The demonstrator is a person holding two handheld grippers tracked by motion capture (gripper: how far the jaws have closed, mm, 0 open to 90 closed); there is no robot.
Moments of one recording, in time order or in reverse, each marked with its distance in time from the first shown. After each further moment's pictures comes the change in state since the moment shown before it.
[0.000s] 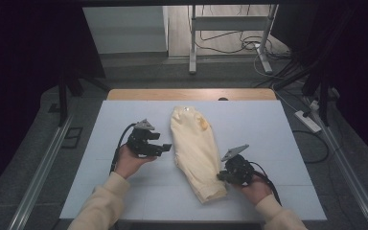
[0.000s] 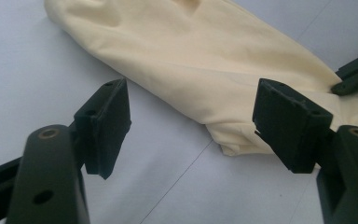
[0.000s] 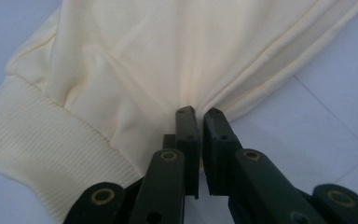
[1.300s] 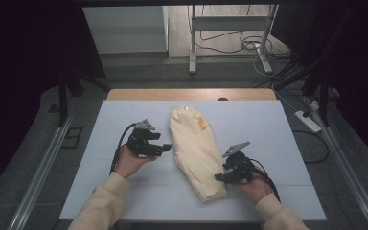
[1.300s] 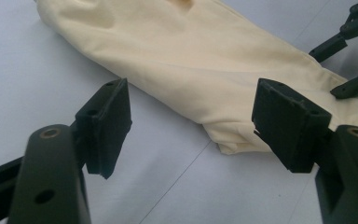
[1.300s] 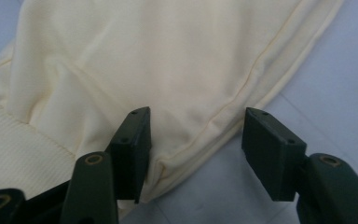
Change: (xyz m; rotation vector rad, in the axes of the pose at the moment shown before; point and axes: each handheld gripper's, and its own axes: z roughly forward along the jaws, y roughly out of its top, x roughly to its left) left arm -0.002 0.001 0.000 0.003 0.001 0.003; right arm -0.011 0.002 0.004 -0.014 -0.034 0.044
